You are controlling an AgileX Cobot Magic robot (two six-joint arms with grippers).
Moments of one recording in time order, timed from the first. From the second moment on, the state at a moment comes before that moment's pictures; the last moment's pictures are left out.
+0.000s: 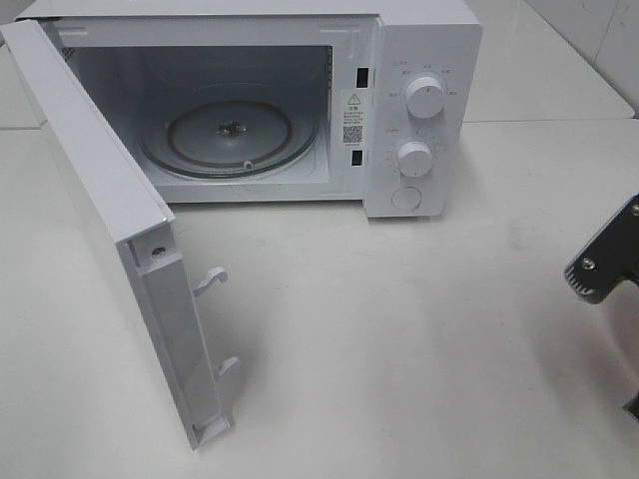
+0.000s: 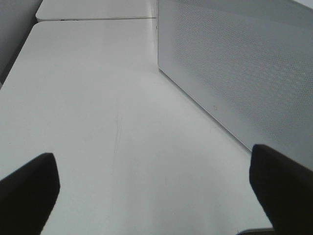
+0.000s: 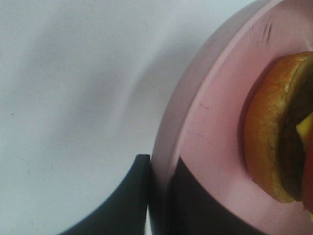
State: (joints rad) left arm 0.09 0.00 -0.52 -0.15 1.09 0.14; right arm 0.66 1.16 -0.41 -0.85 0.85 0.58
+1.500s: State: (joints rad) left arm 0.09 0.00 -0.52 -0.15 1.09 0.14; right arm 0.53 1.77 -0.59 -0.95 0.80 1.11
